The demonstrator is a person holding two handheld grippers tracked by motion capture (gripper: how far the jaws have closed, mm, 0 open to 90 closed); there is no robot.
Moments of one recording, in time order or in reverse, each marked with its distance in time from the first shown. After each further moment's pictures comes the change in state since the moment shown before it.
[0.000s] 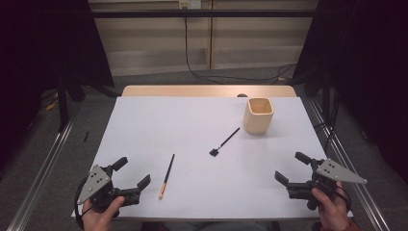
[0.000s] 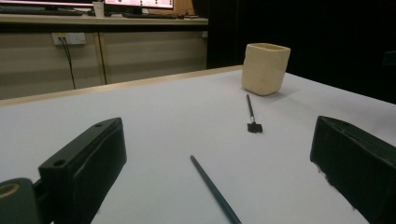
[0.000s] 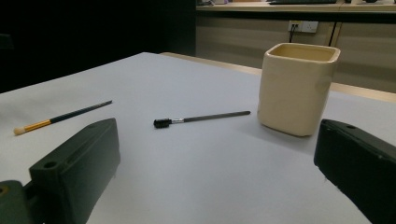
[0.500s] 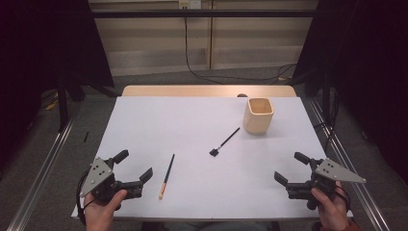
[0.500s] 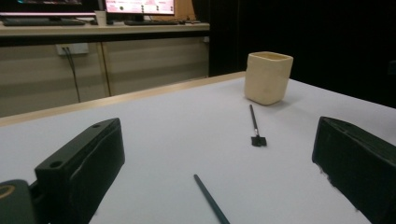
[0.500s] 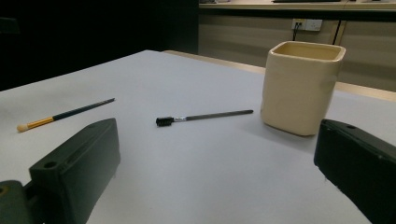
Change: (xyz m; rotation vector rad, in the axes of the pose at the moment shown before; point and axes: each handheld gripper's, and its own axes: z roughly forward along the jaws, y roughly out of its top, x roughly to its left) left arm 0.001 0.018 0.011 0.002 0.002 0.023; right arm 0.000 0.000 0.001 0.008 0.010 -0.004
